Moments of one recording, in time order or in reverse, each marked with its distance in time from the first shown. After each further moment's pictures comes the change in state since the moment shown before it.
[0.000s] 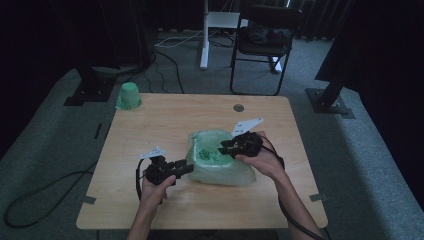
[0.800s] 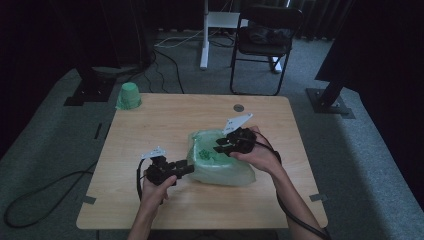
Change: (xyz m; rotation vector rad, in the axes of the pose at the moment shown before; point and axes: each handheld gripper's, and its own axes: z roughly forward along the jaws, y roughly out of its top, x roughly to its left) left arm -0.002 0.000 0.001 0.003 -0.003 0.001; right arm 0.004 0.023 0.008 0.087 0.002 -0.072
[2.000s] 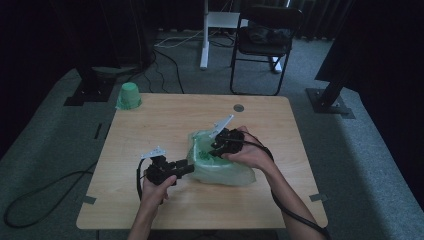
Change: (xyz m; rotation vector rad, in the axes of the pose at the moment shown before) left arm -0.001 0.001 -0.001 -0.005 -0.006 -0.003; right arm -0.001 0.010 0.036 0.173 0.016 -0.059
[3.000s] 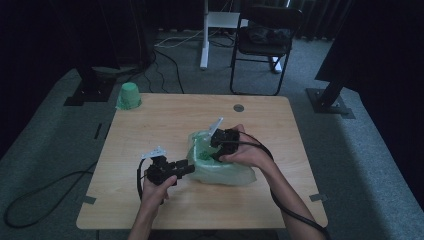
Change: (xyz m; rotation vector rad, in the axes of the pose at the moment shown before) left arm -0.001 0.000 0.001 -0.001 -0.005 0.003; right arm 0.004 0.010 0.010 0.161 -0.112 -0.067
